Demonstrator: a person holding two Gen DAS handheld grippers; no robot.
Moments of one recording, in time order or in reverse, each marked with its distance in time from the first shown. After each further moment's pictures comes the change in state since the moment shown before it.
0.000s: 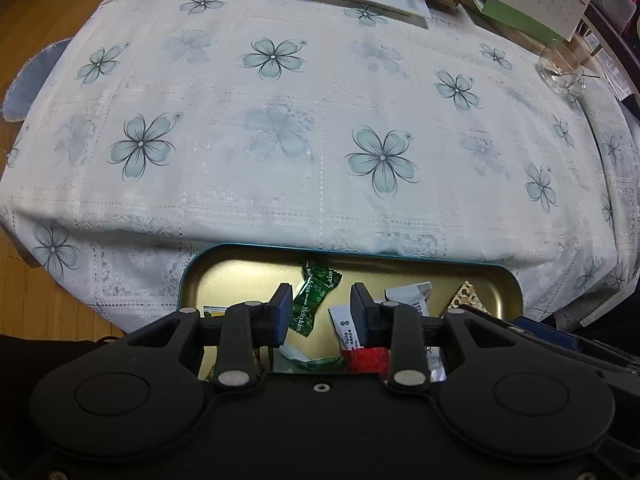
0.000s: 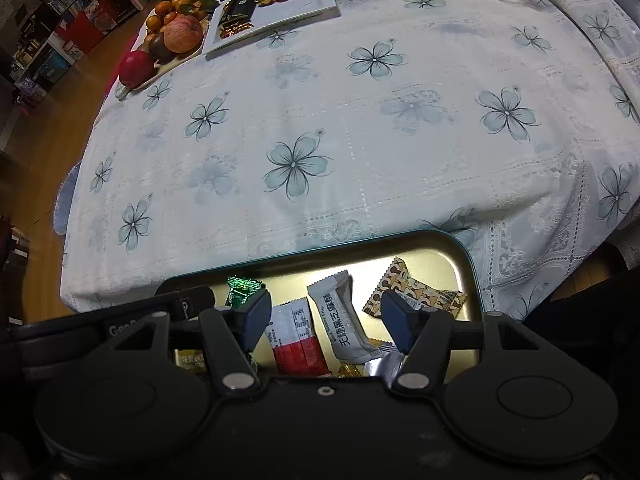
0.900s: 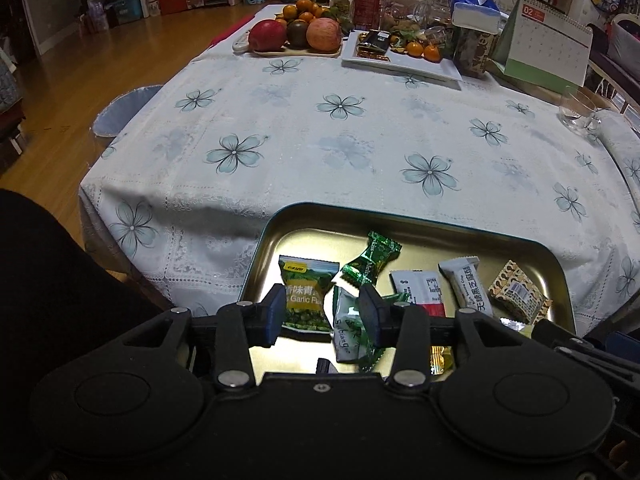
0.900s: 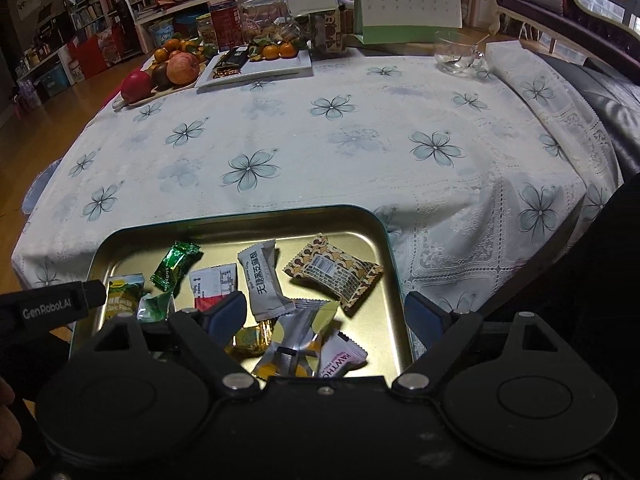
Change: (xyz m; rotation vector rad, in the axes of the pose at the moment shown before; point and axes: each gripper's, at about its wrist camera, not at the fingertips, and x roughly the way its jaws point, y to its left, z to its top) left arm -0.029 0.009 -0.110 -0.030 -0.345 0.176; right arm -0.022 -0.030 -0.116 -0.137 -0.327 -0.143
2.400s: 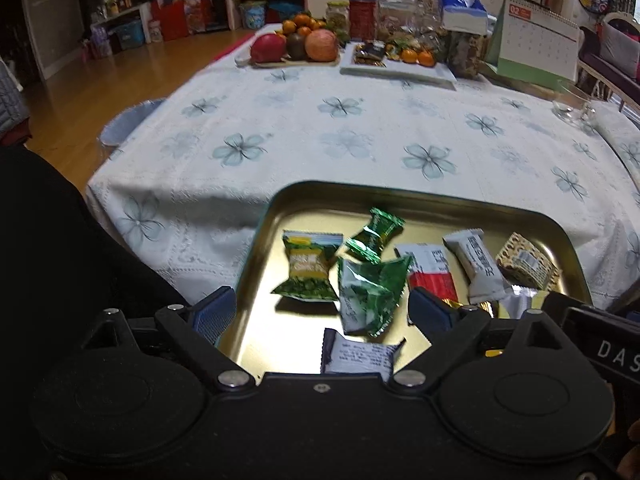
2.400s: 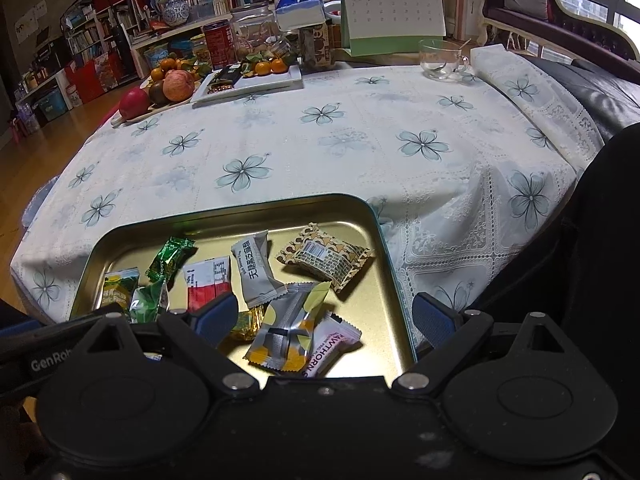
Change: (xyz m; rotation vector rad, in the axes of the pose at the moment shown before) left arm -0.001 -0.003 -0.039 0.038 -0.076 0.010; right arm -0.003 -0.007 -0.033 0.040 -0.068 0.000
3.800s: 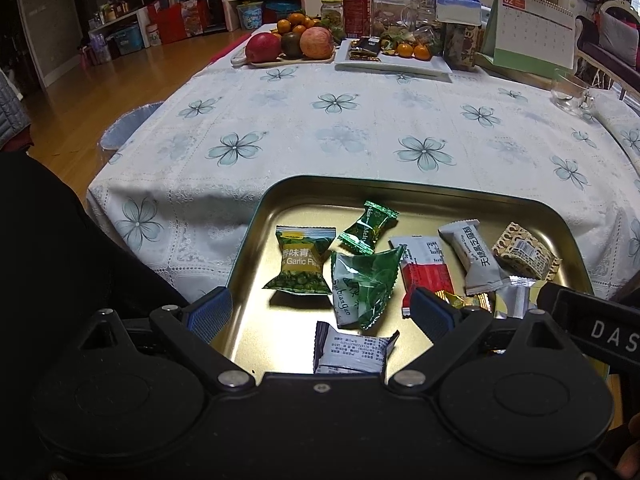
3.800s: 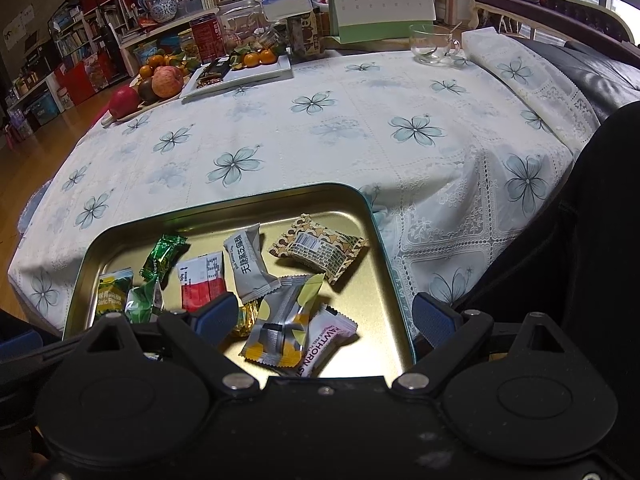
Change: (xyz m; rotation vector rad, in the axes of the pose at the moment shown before) left arm -0.002 -0.012 -0.003 0.022 0.000 0.027; right arm 0.006 -0.004 0.001 0.040 0.032 -0.007
